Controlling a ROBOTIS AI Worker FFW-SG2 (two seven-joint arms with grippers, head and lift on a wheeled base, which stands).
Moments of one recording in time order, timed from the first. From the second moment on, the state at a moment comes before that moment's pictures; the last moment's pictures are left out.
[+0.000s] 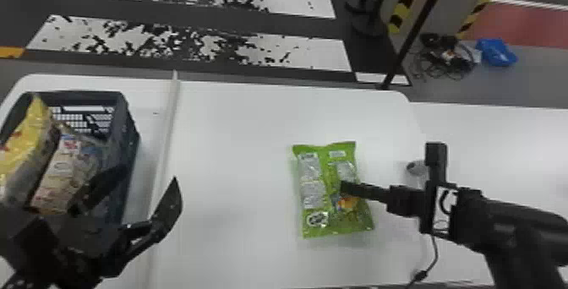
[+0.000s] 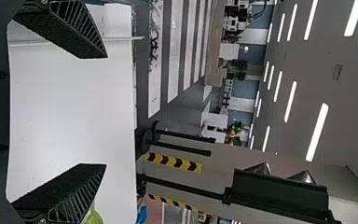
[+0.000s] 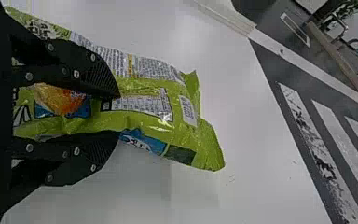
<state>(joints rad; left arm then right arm) 0.67 0.29 -0.09 -2.09 0.27 -0.01 -0.14 0.04 -0.29 -0.21 -1.49 -0.27 0.89 0.79</state>
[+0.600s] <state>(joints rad) 0.68 0.29 -0.09 -2.07 0.27 -0.02 -0.14 0.03 -0.23 -0.63 -1.44 -0.69 0.55 0.46</state>
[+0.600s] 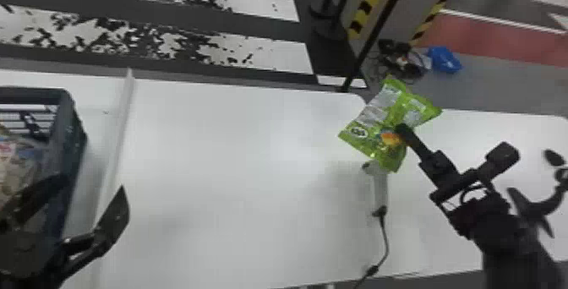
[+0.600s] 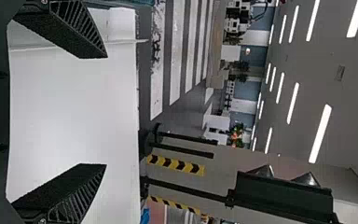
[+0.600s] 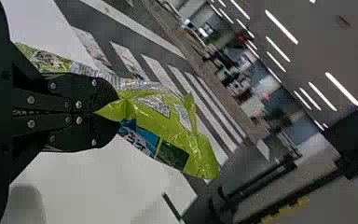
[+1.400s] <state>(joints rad) 0.66 0.29 -0.09 -2.04 0.26 -0.05 -0.14 -0.08 -0.29 -0.59 -0.97 -0.78 0.12 -0.03</state>
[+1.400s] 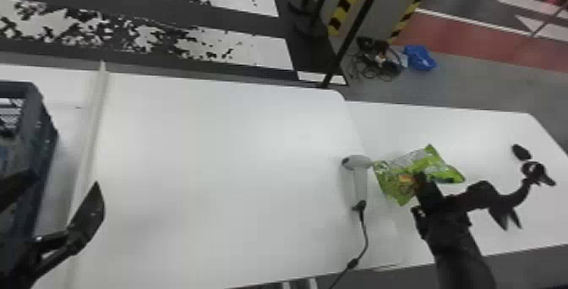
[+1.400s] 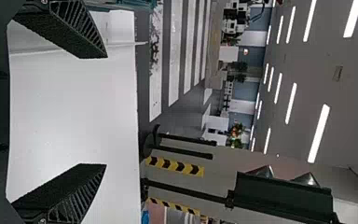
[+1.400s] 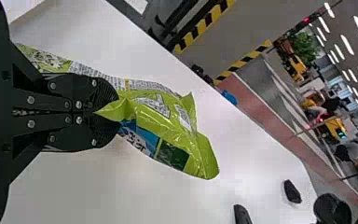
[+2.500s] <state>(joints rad) 0.66 0.29 -0.12 -2.06 0.26 -0.06 -0.13 0.31 -0.23 -0.31 -1.82 -0.54 0.26 -0.20</state>
